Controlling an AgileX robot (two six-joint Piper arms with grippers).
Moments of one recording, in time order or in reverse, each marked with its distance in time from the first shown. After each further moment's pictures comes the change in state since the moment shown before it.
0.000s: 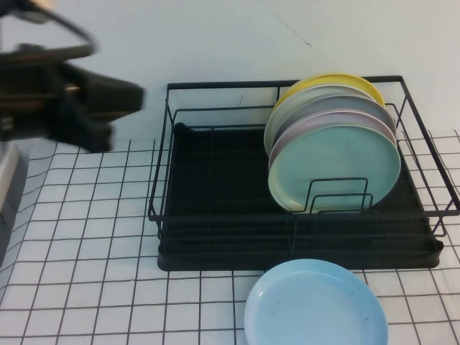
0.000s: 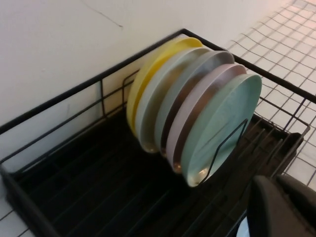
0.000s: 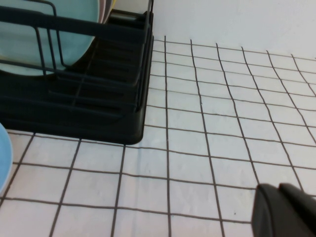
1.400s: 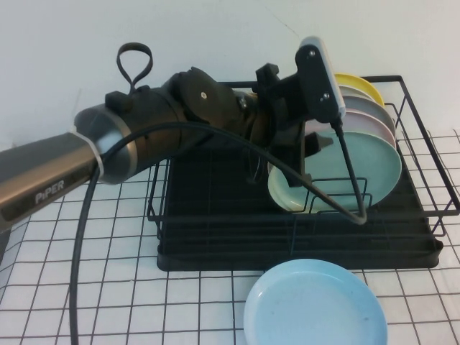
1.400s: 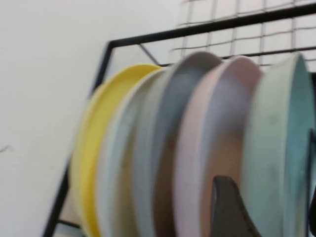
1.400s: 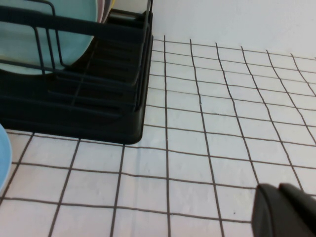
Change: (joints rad) right arm 0.000 0.000 0.000 0.000 0.000 0.000; left arm -0.519 0.670 -0.369 0.130 -0.468 0.515
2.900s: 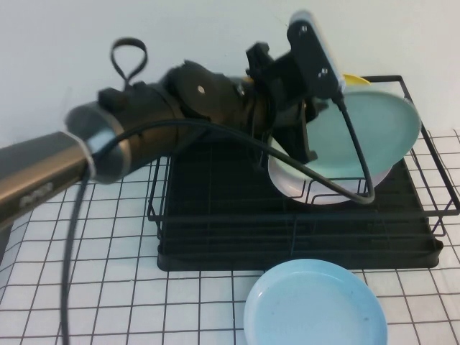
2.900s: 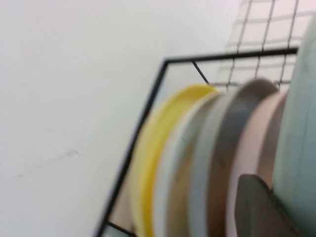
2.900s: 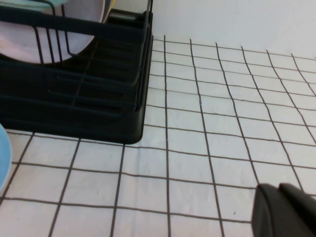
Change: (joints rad) right arm 0.000 0.000 0.000 0.000 0.000 0.000; left arm -0.007 -0.026 -0.001 -0.034 -0.132 -0.023
